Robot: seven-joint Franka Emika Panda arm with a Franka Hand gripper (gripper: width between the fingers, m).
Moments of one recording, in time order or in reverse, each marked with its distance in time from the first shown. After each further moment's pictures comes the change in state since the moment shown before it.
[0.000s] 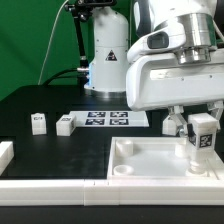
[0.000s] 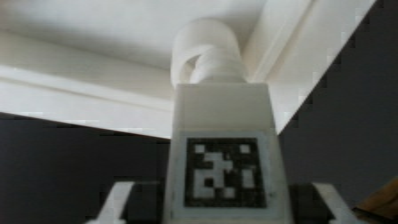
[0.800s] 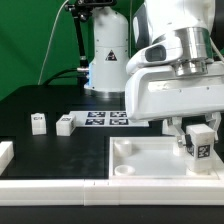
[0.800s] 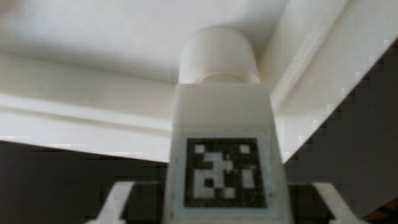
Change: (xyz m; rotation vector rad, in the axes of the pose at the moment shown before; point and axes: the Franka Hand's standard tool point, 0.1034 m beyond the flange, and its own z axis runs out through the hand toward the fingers) arm -0.012 -0.002 0.015 -0.016 0.067 -0.002
